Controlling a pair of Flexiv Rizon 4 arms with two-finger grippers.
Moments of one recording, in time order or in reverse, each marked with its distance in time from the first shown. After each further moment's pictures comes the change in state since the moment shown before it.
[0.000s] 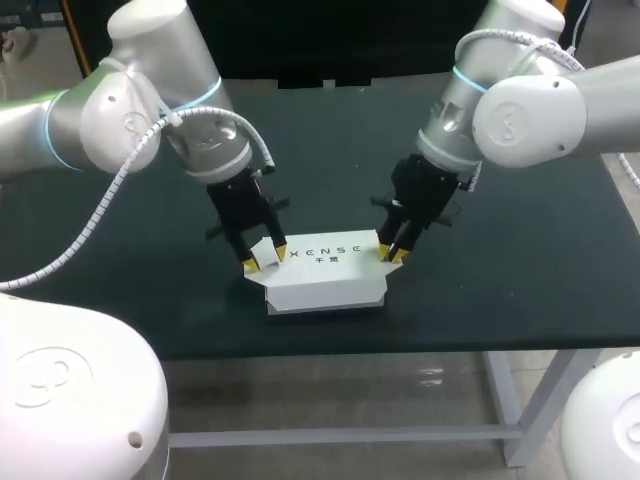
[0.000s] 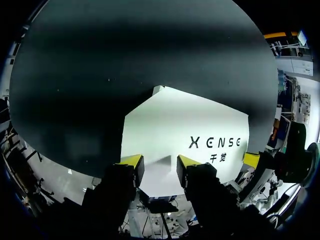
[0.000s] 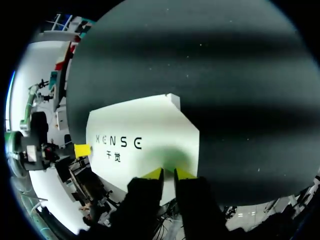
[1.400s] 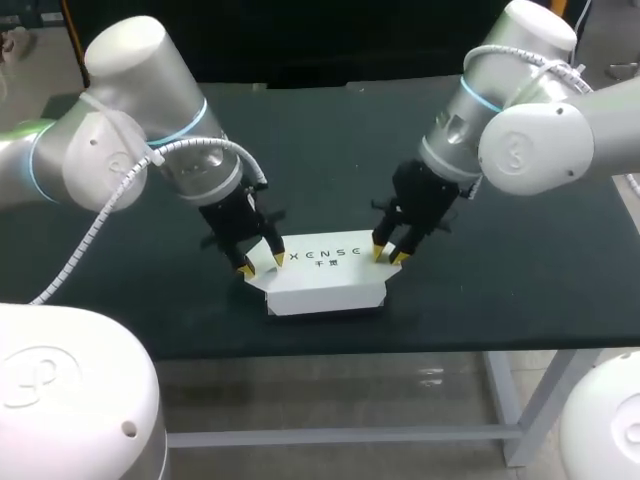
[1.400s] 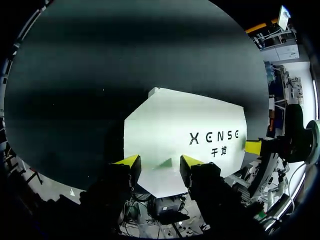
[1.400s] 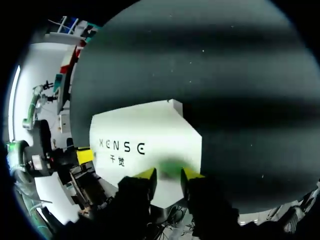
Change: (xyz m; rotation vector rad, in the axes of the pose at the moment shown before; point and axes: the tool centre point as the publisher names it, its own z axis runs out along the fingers) left arm -0.009 -0.001 0.007 0.119 0.056 0.138; right arm 0.001 0.005 0.008 -0.080 0.030 -0.016
